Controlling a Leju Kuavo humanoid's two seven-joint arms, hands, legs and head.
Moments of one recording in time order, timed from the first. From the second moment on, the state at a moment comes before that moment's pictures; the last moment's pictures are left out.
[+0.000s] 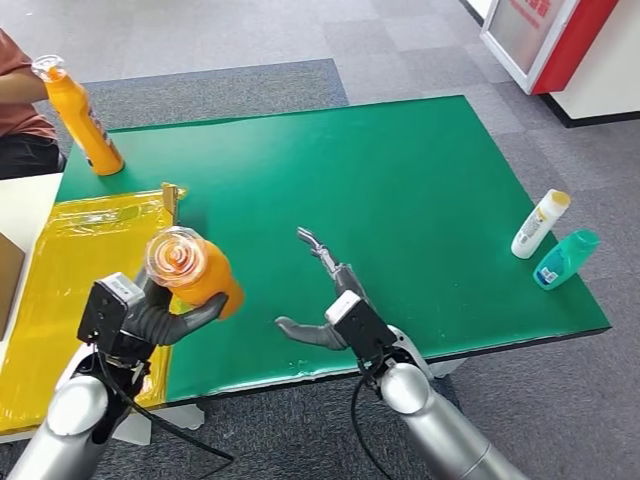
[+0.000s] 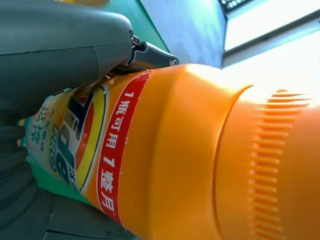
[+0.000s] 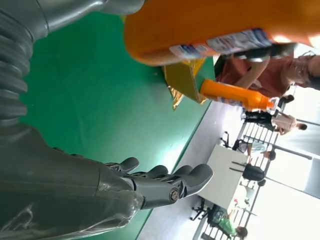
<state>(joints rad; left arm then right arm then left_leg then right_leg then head) -0.24 0.10 -0.43 -1.61 -0.16 -0.02 -0.21 -0.22 -0.02 0.51 -1.47 0.24 -0.14 -0.24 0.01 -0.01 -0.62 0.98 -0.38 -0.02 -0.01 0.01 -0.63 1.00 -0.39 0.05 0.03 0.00</state>
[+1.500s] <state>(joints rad) -0.29 0.30 -0.25 -1.30 -0.75 0.05 0.00 -0.14 -0.08 0.34 -1.60 0.34 -0.05 -0.24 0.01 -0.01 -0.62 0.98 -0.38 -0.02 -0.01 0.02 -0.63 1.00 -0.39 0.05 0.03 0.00</state>
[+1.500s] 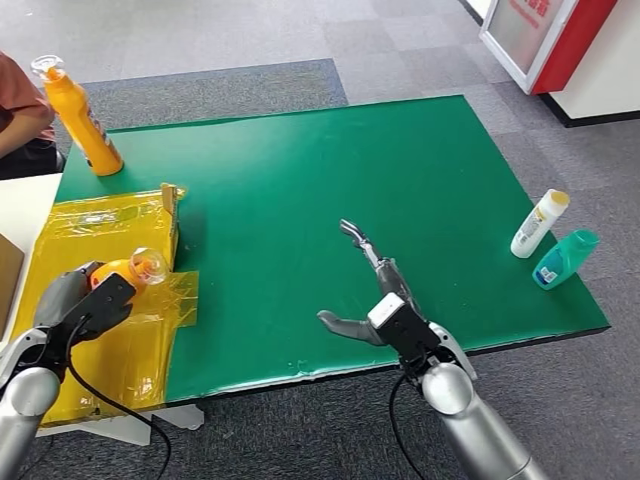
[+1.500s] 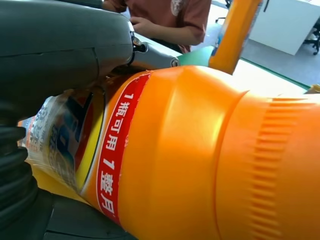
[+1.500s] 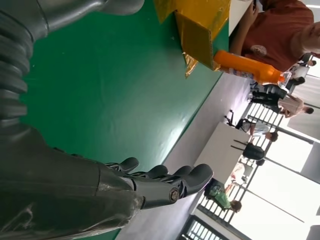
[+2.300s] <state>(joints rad) -0.21 0.27 -0.23 -1.28 -0.94 0.12 -0.02 -0.11 -0.09 0.37 -1.63 0.38 -0.05 -0.25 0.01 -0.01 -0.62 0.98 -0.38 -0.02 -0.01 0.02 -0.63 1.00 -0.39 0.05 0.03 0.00</state>
